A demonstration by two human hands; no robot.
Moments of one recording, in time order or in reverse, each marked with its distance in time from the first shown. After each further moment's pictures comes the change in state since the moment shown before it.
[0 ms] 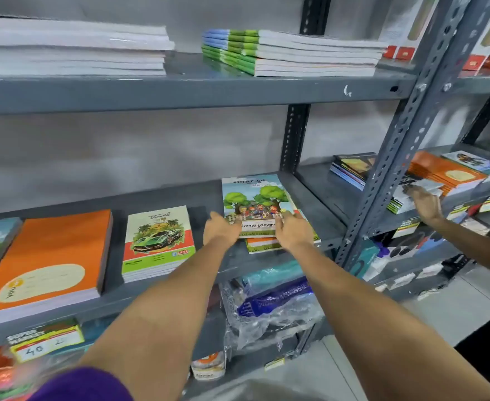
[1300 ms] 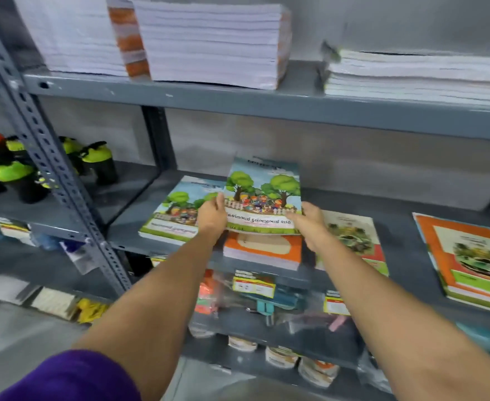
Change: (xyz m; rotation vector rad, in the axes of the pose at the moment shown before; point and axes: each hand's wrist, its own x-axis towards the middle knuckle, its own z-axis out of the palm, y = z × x) left_hand -0.041 -0.279 -0.319 -0.262 0.544 -0.227; right_hand -0.087 -0.357 0.077 1.029 -0.600 -0.027
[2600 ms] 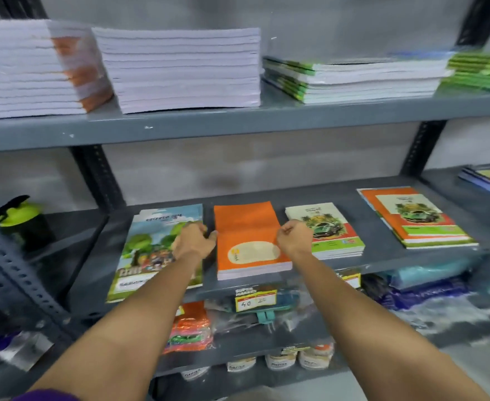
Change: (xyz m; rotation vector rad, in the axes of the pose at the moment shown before) left_hand 0.045 -0.022 -0.016 0.434 -0.233 0.264; right_hand -0.041 0.013 0.036 -0.461 0.528 -0.016
